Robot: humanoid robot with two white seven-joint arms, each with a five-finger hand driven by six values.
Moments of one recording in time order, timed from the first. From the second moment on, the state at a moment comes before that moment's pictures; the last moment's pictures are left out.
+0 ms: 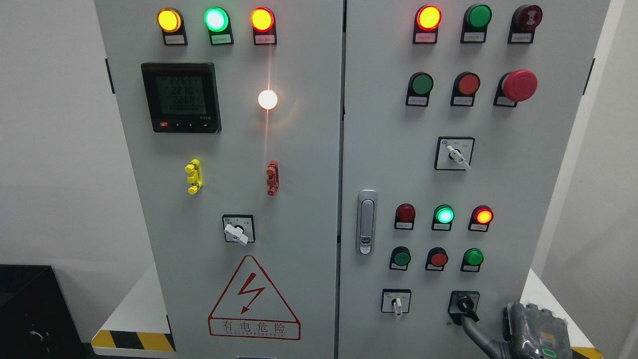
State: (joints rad) left arm 0.00 -0.10 -0.14 0.00 0.10 -0.06 0.15; right arm -0.26 0.00 -0.14 -1.63 1.36 0.22 0.09
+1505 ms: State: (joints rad) left arm 0.00 -0.10 -0.14 0.00 0.10 -0.06 0.15; right arm -0.26 0.00 -0.11 -1.64 1.35 0.22 0.07
